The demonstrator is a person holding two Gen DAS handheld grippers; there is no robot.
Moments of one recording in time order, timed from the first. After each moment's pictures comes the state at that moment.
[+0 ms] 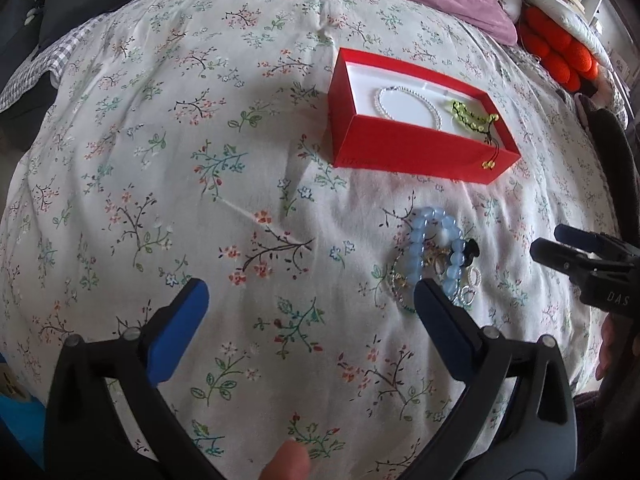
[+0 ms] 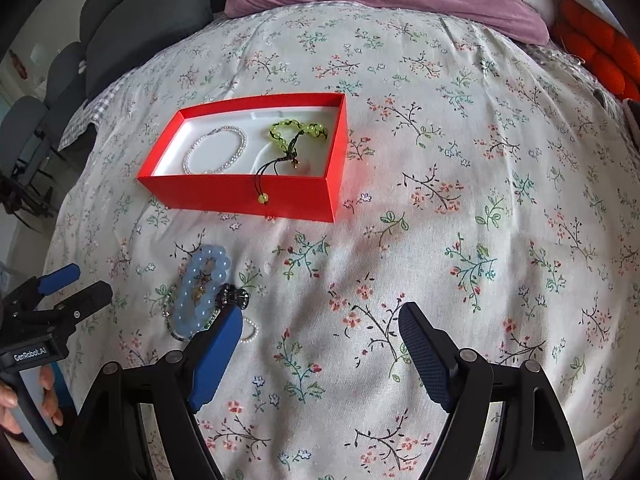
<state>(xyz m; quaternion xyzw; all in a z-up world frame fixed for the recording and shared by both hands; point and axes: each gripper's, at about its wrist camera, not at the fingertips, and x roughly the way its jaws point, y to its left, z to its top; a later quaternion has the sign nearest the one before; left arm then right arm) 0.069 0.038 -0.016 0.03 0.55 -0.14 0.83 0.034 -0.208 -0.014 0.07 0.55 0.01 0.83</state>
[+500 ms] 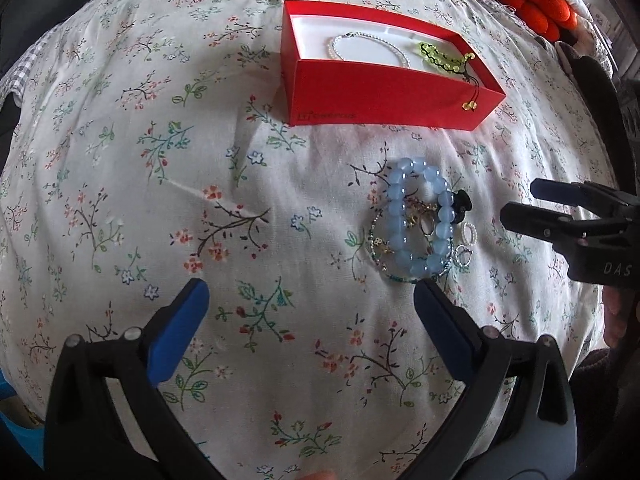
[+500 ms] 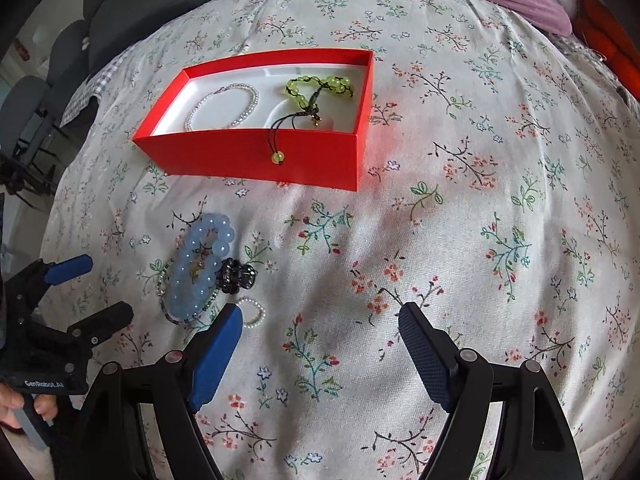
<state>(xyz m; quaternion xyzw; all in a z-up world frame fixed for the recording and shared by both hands) 0.063 0.015 -0.034 0.08 0.58 -0.19 0.79 0.045 -0.188 -0.033 0.07 0.58 0.04 0.81</state>
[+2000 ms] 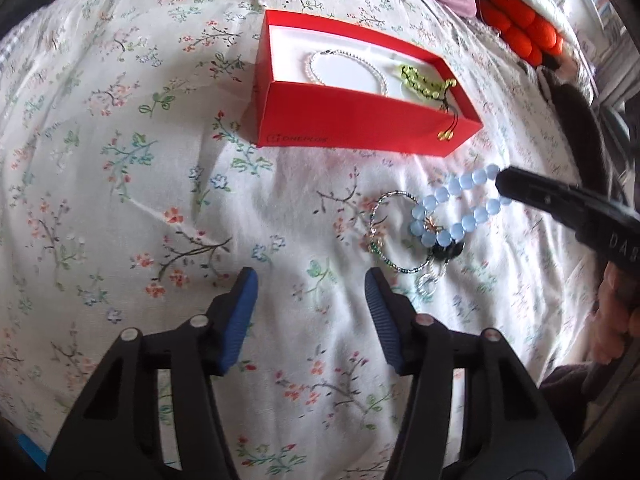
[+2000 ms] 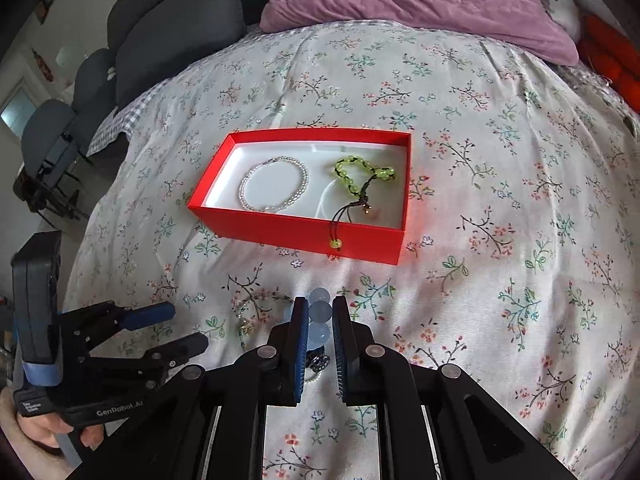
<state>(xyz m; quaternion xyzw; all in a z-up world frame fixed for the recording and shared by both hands) 0.081 0.012 -0.034 0.00 0.58 -0.24 0.78 0.053 -0.185 0.009 0.10 0.52 0.06 0.85</state>
